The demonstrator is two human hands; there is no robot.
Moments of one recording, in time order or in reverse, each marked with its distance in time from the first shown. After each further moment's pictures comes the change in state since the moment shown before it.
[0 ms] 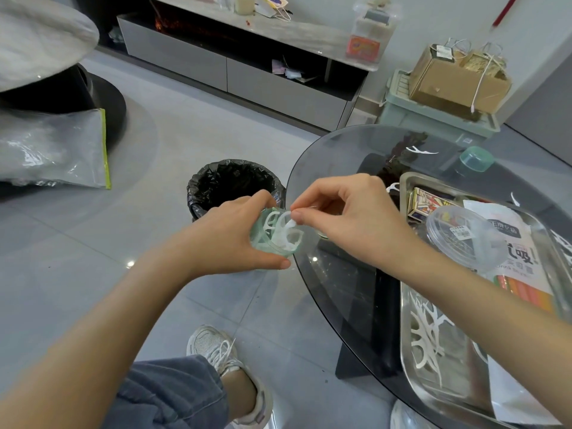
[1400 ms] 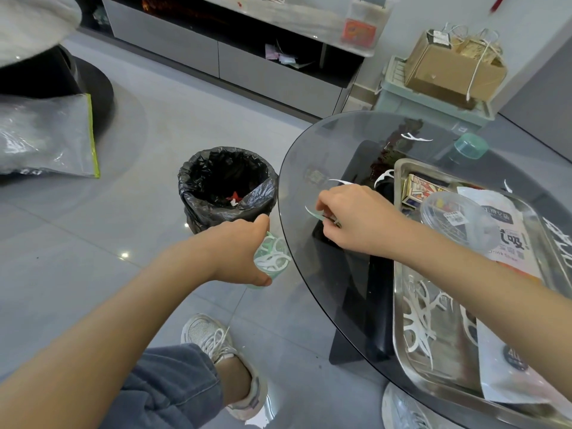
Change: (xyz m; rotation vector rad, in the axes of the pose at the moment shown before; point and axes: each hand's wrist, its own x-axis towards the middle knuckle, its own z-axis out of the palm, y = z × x) left_hand 0.006 -0.001 0.034 0.311 -0.333 -0.118; right_hand 0.004 0.061 -0.004 -0.837 -0.348 -0.039
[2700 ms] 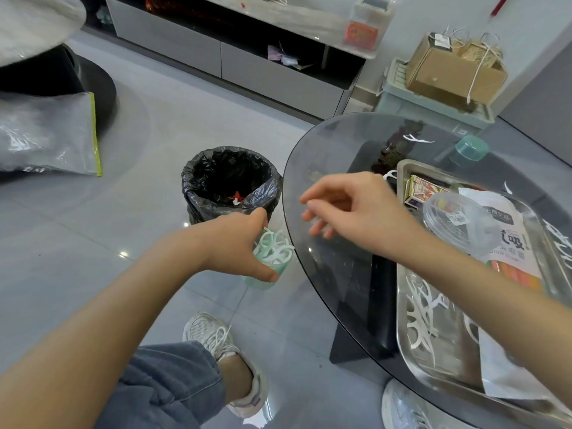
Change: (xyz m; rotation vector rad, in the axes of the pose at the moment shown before) left_hand -0.007 -0.008 -0.009 -0.131 0.011 0.022; right_hand -0.018 -0.034 -0.027 0.891 0.191 0.116
